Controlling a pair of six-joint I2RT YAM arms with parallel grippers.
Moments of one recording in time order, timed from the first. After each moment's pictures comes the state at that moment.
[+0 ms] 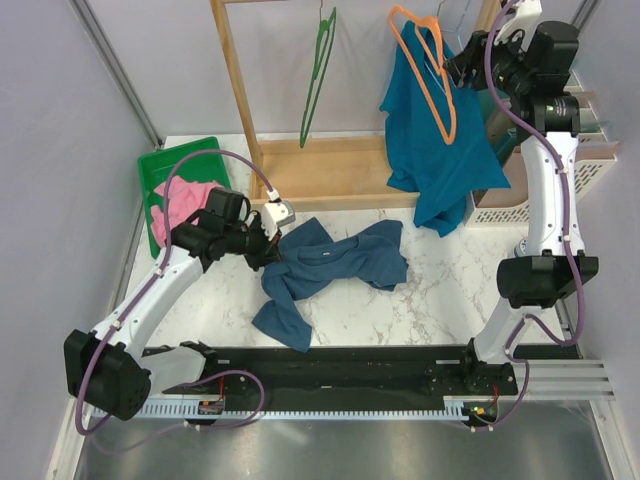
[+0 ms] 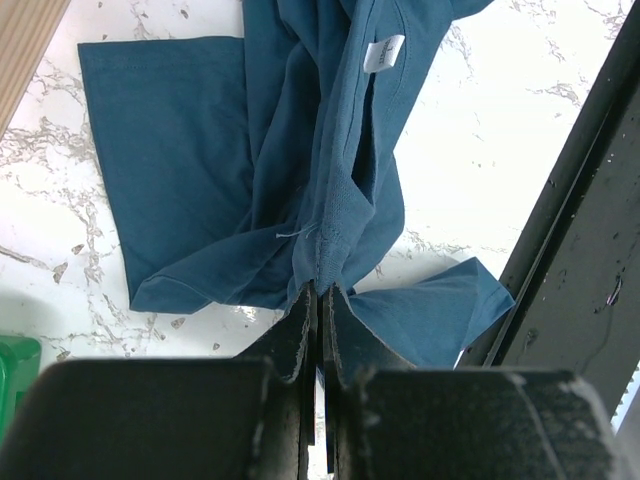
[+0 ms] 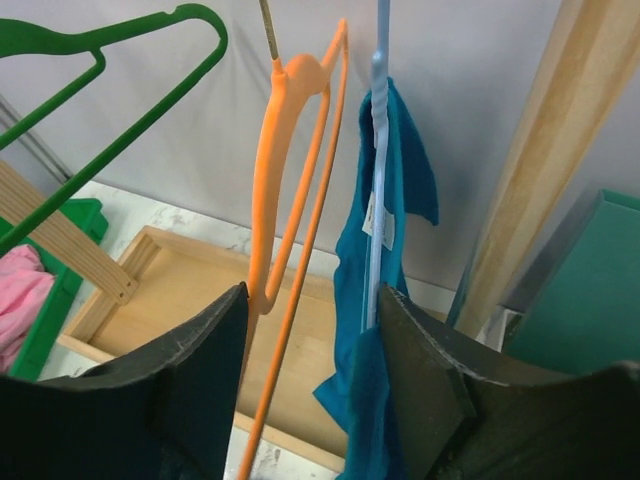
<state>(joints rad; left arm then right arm) -0.37 1.17 0.99 -0.70 0.57 0.46 -0.04 1.82 2.26 -0.52 -0.45 0.06</state>
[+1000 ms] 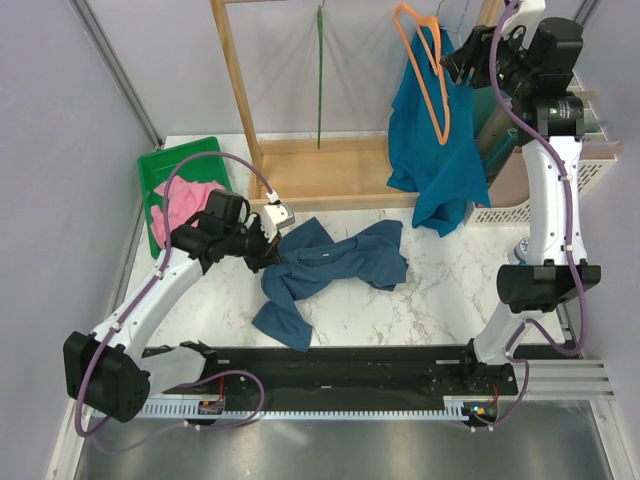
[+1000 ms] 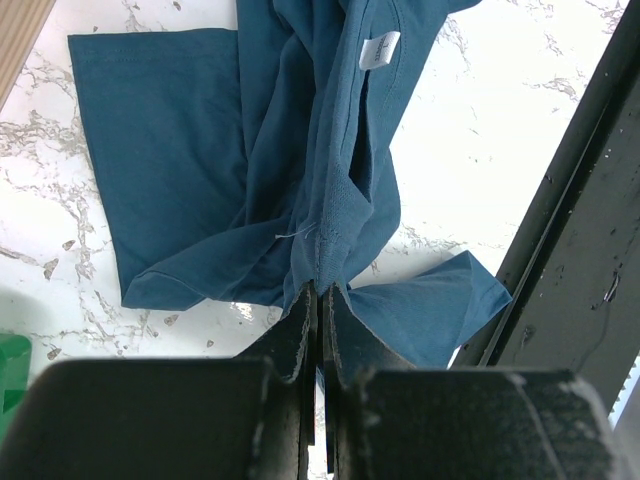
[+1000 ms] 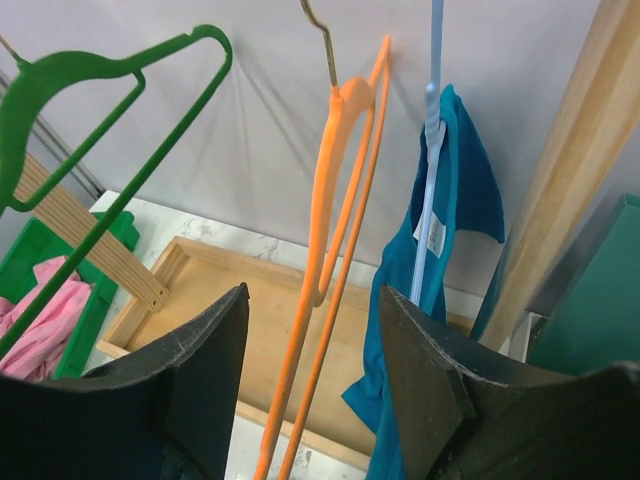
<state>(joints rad) -0.37 1.16 0.97 -0.70 0.57 0.46 -0.01 1.78 2.29 -0.56 -0.44 0.12</state>
